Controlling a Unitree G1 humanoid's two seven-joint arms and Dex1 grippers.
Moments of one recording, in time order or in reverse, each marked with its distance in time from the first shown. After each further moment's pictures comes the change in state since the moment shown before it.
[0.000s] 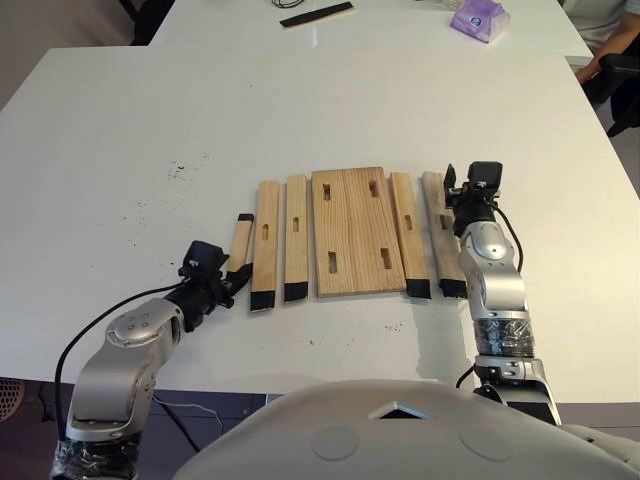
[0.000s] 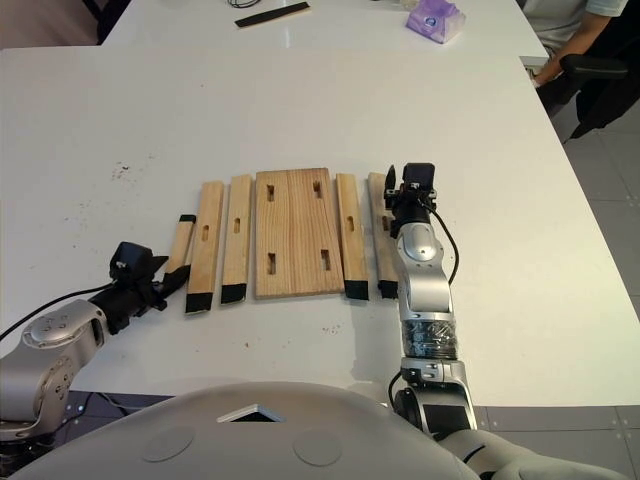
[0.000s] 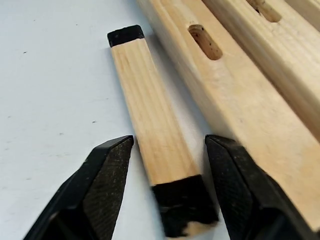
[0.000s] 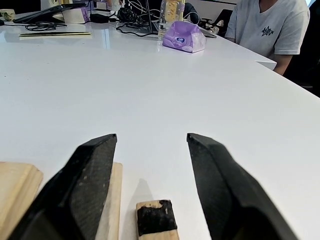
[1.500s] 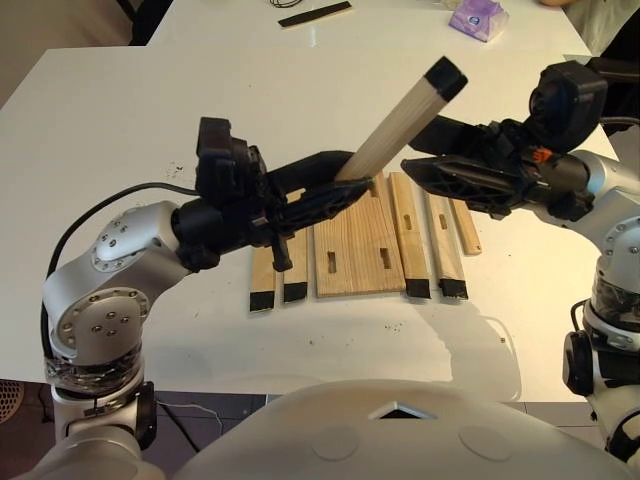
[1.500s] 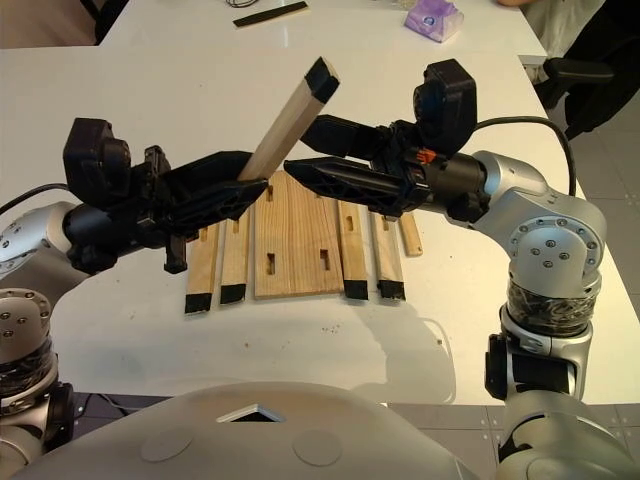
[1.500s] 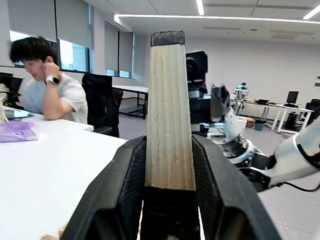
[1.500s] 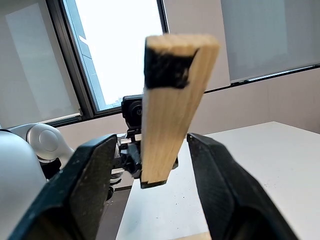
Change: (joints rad) left arm -0.508 0.081 -0.047 -0.203 -0.859 -0.139 -0.238; right arm -0.265 -0.505 -0.065 -0.496 1.324 0.623 0.900
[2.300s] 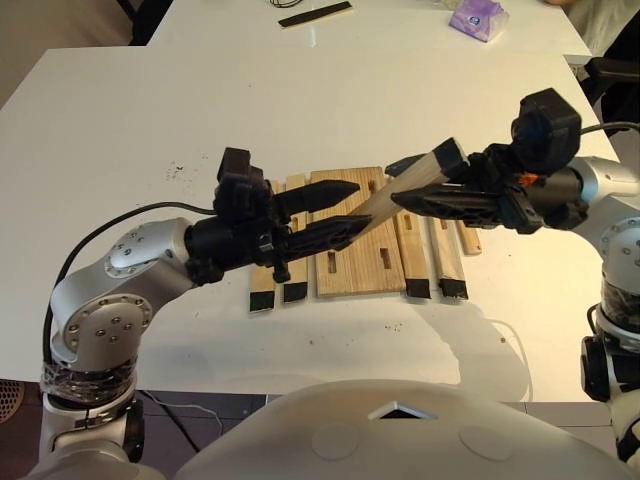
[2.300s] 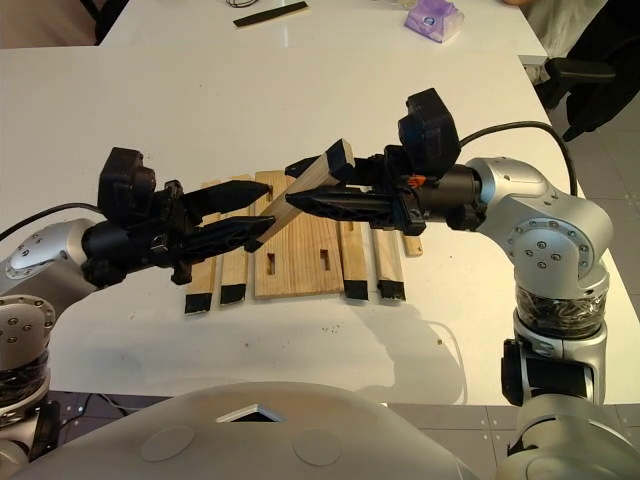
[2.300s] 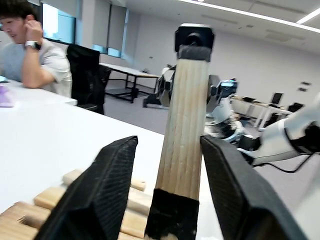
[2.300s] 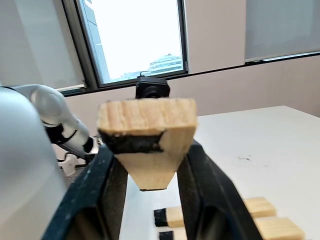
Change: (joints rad) left arm 0.047 0.041 -0.061 0.045 0.055 0.002 0.013; right arm 0.007 -0.082 0.080 0.030 -0.234 -0.102 0.161
